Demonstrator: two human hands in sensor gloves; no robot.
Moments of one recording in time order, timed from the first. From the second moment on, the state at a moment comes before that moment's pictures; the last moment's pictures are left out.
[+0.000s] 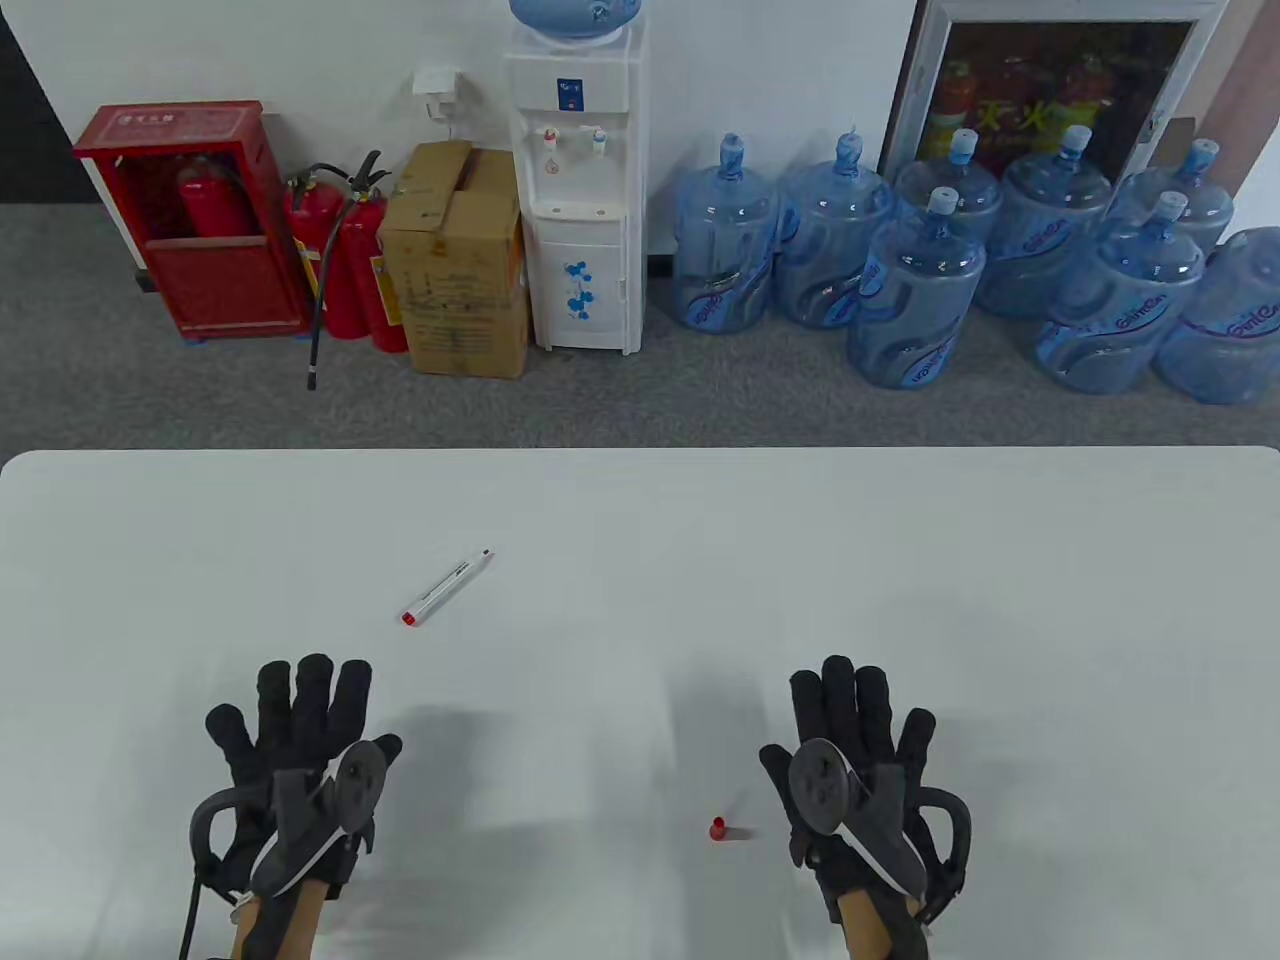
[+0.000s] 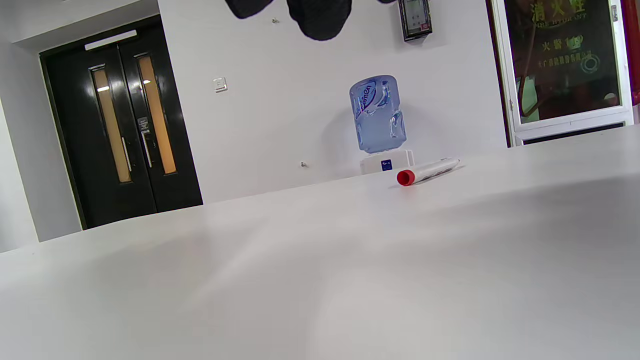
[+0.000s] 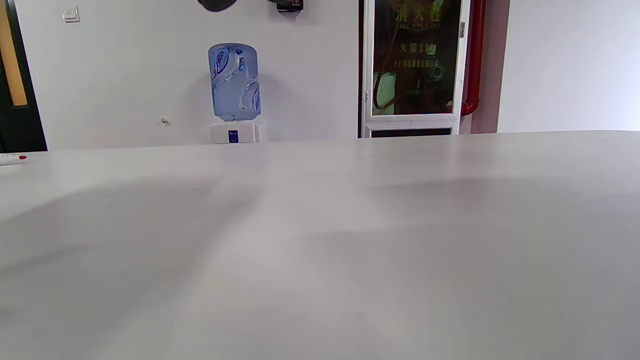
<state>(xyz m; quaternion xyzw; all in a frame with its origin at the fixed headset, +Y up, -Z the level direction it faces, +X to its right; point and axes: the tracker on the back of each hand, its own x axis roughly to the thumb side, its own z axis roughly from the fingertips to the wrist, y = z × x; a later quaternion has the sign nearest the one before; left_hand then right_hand) -0.299 -0.744 -0.290 0.08 0.06 -0.11 0.99 0.148 -0.739 -0.281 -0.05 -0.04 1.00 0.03</state>
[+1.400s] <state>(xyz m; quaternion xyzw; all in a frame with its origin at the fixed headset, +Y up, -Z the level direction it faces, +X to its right) -0.297 -0.750 -0.285 0.05 0.06 -0.10 0.99 0.111 -0.748 -0.278 0.01 0.01 1.00 0.07</state>
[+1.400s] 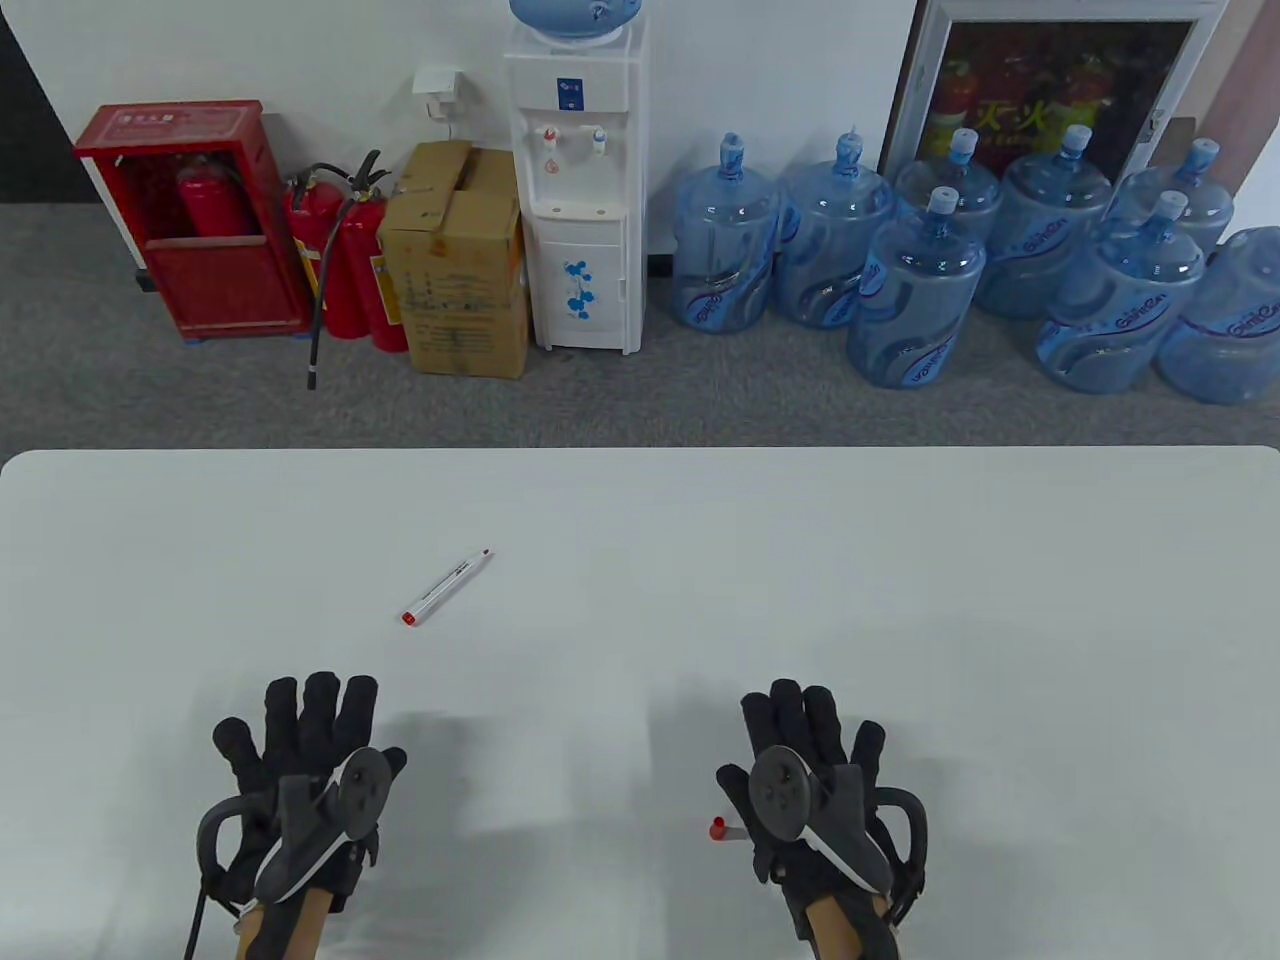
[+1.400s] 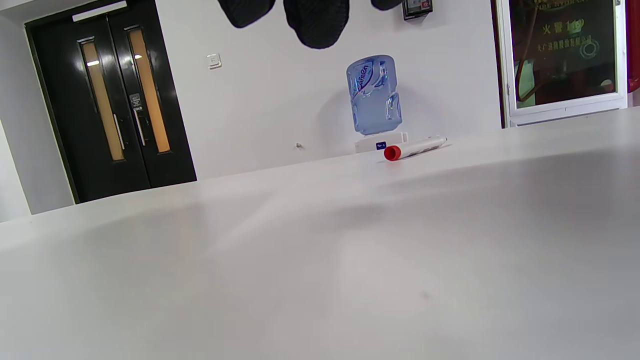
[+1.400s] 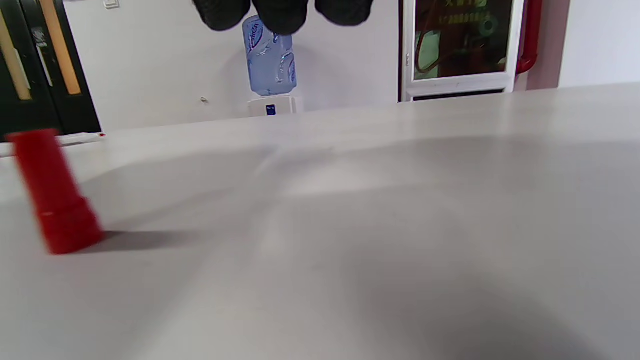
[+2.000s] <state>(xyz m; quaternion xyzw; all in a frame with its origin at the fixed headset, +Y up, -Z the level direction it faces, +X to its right) -0.294 -0.751 -0.284 0.03 0.06 -0.10 0.99 0.063 -0.748 -0.269 0.10 0.01 0.99 -0.05</state>
